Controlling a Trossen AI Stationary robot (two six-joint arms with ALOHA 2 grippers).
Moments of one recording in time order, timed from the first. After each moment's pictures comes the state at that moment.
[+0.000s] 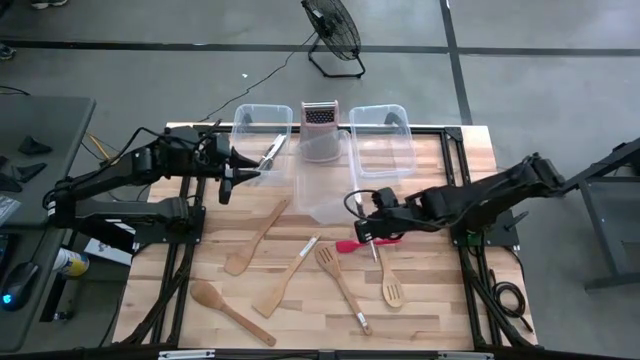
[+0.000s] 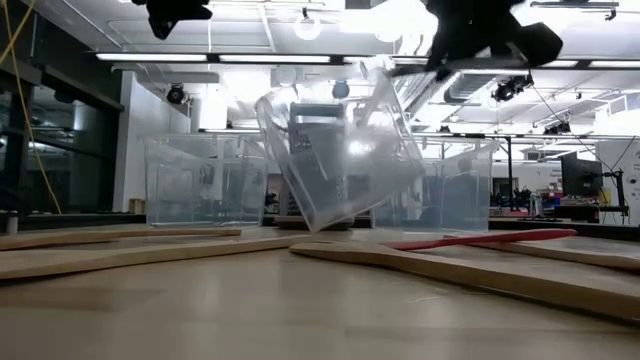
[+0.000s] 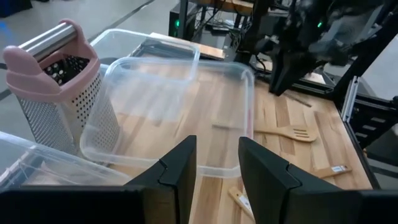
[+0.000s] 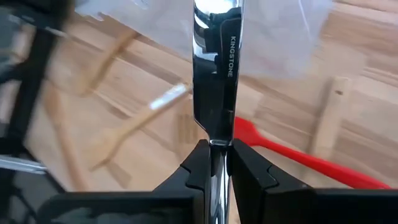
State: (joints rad) left arm 0.30 0.72 0.94 -0.52 0.14 -0.11; right arm 0.27 1.42 1.19 -0.79 0.28 1.41
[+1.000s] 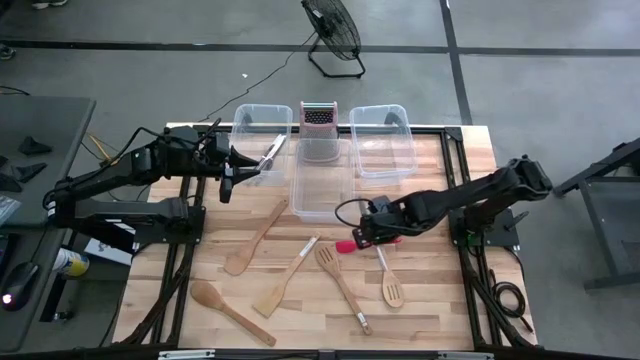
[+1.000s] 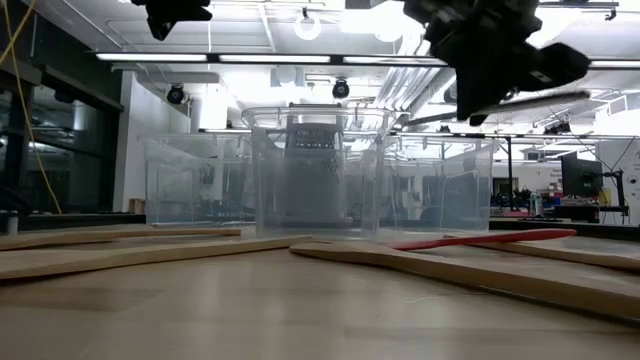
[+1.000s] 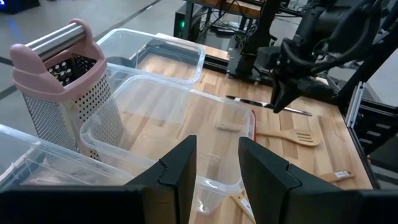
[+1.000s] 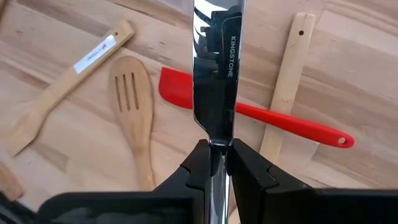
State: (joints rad) left arm 0.30 0.72 0.94 -0.52 0.12 -0.14; right arm 0.25 1.52 1.19 -0.90 0.10 1.47
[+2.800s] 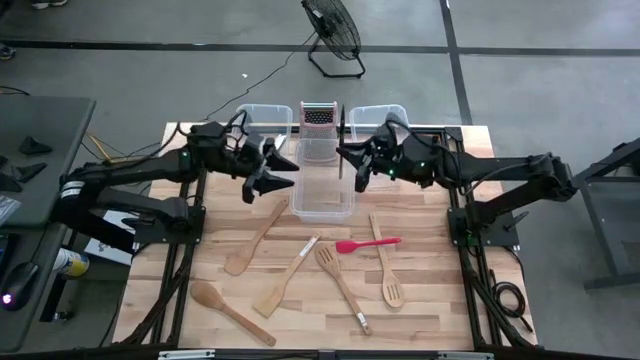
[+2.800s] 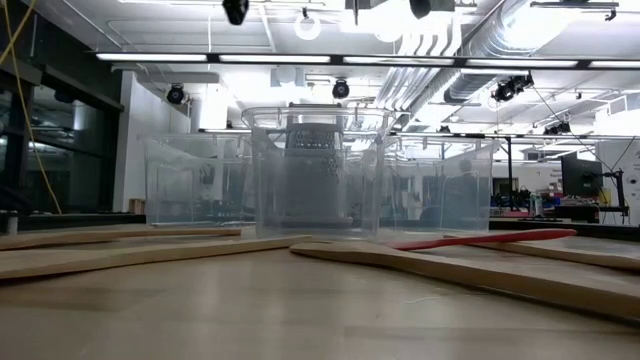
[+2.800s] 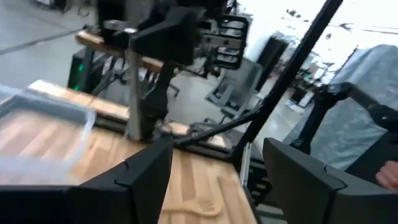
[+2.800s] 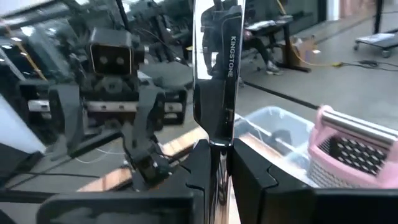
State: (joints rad) left arm 0.24 1.03 0.94 0.13 0.42 -0.40; right arm -0.04 1.28 1.19 0.00 0.34 0.36
